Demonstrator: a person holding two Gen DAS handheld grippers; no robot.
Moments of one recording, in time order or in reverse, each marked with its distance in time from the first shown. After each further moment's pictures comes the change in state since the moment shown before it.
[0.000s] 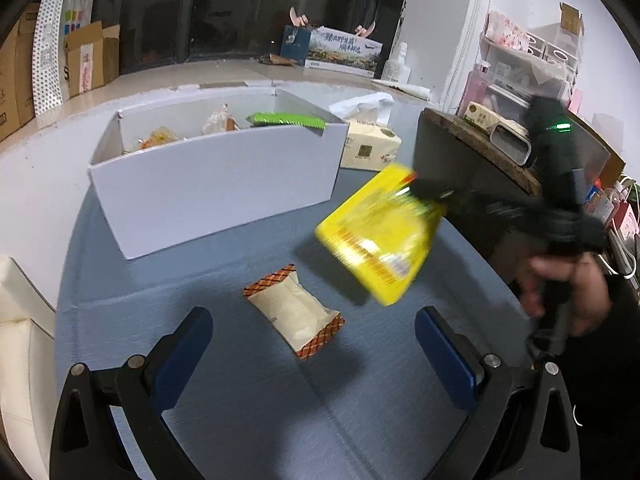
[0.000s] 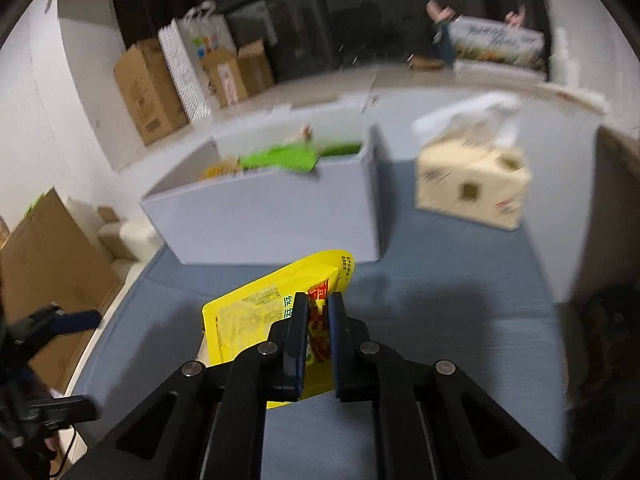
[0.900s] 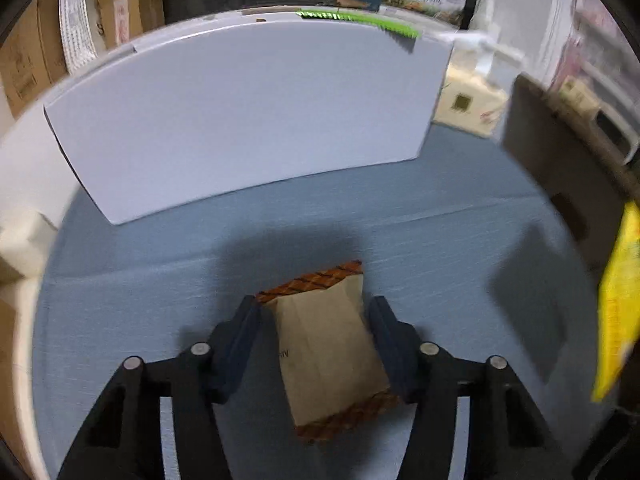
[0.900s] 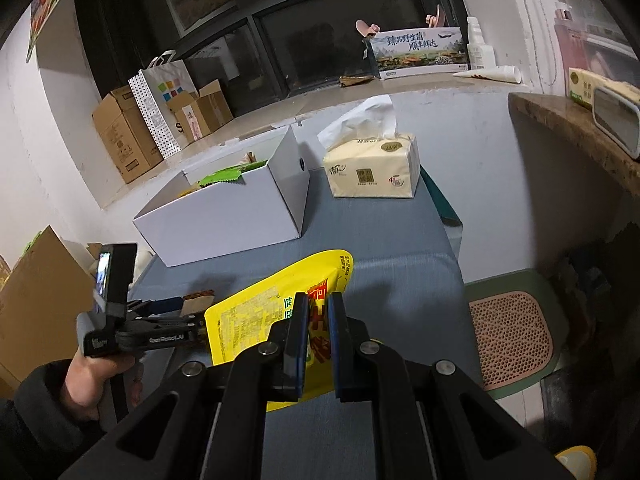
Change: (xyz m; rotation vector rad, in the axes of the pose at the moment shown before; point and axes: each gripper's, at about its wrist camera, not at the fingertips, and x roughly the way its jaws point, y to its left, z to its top) left arm 0.111 0.009 0.006 -0.123 0.128 0.227; right arm -0.071 -0.054 -0.049 0.130 -0.051 -0.042
